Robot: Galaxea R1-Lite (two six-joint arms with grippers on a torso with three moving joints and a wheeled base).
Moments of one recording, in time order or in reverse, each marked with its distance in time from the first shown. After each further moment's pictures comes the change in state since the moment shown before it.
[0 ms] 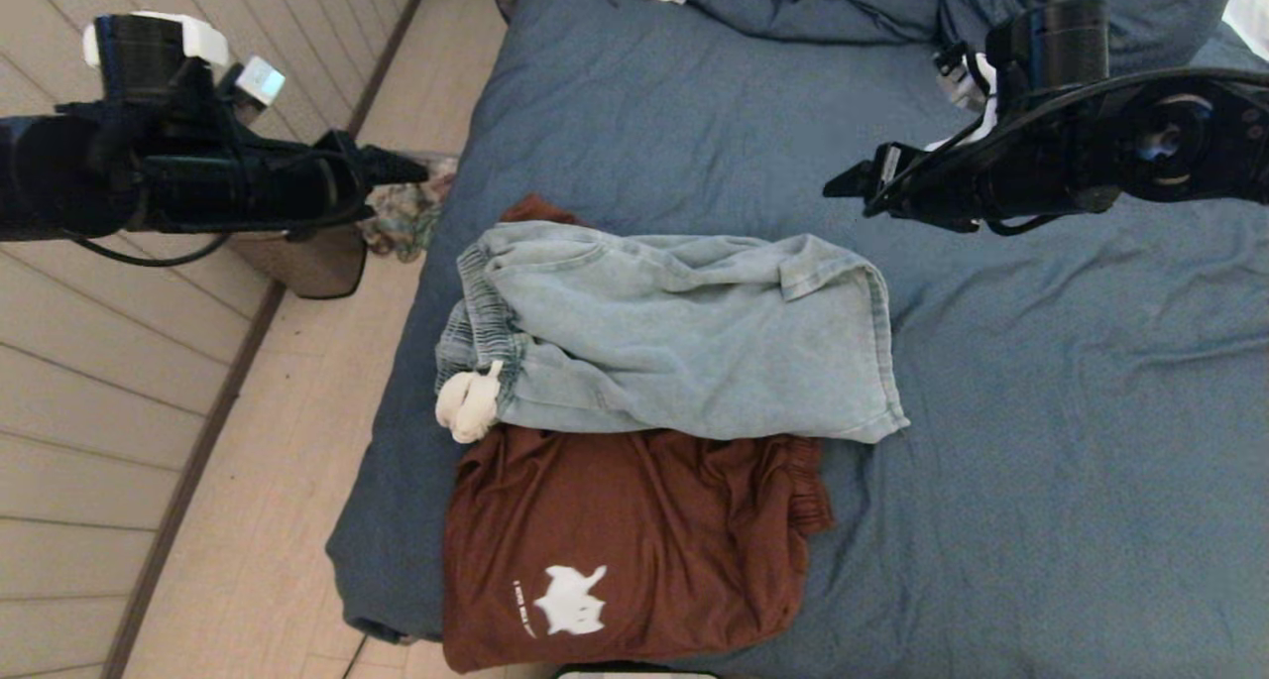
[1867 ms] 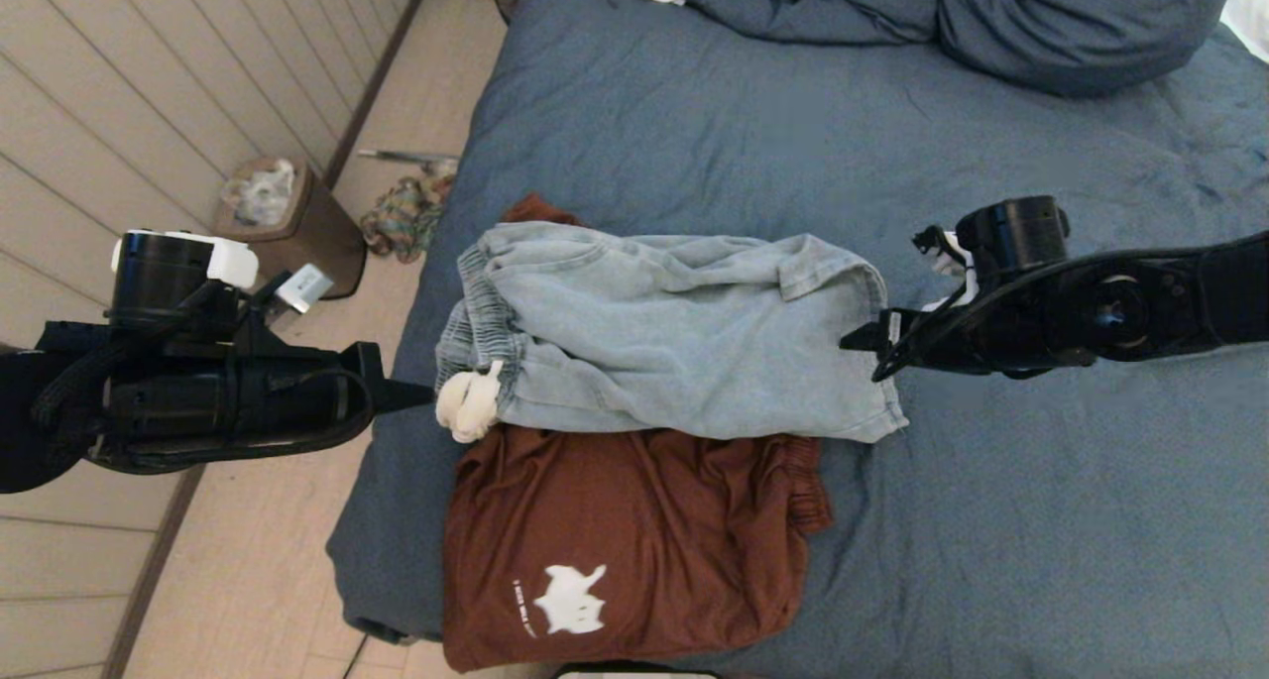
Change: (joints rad) left arm -0.121 -0.239 0.736 -0.180 -0.083 -0.016; right arm -0.073 -0.005 0.541 -0.248 0.006 -0.092
